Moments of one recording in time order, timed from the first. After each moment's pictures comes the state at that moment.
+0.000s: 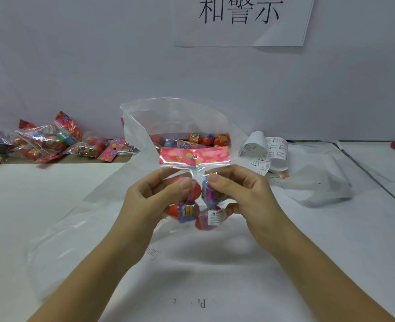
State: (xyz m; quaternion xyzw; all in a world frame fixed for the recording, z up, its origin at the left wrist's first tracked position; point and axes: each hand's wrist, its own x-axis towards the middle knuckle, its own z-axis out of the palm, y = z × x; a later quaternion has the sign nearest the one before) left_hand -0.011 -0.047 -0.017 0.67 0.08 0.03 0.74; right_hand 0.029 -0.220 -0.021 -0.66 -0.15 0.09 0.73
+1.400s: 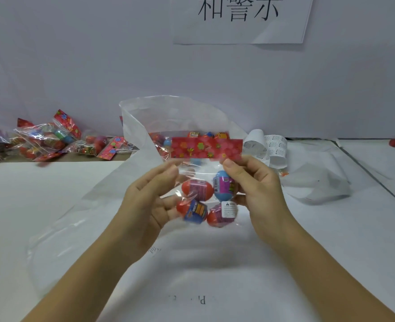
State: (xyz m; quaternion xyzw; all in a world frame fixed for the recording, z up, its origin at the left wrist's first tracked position) left_hand -0.009 -0.049 -0.018 0.56 0.06 -0.02 0.83; right_hand 0.035 -0.221 -0.025 -0.63 -0.08 0.01 0.77
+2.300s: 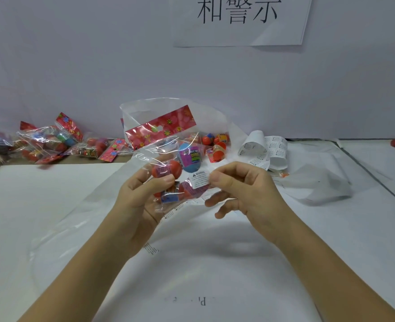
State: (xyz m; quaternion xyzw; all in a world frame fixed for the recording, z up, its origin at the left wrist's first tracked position) left_hand -0.001 -0.035 -0.024 0.53 0.04 0.01 0.85; right_hand 0.035 -0.227 -0.019 -0.62 -0.17 0.12 0.76
